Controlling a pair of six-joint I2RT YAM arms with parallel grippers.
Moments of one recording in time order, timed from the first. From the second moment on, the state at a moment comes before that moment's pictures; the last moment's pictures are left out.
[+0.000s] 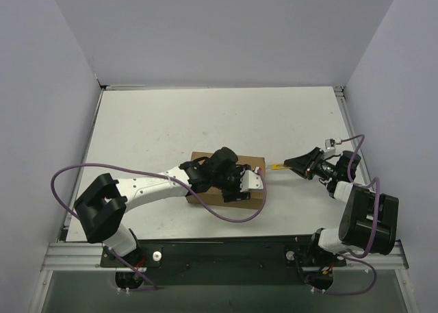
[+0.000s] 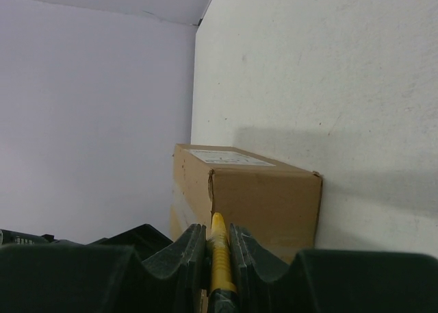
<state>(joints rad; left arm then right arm) -1.01 1.58 1.06 -0.22 0.34 0.52 -0.34 1.39 0.36 0.52 -1.15 0.84</state>
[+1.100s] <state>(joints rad) -0.97 1.59 1.06 -0.21 0.35 0.50 -0.30 1.46 0.37 0.59 -1.18 0.87</state>
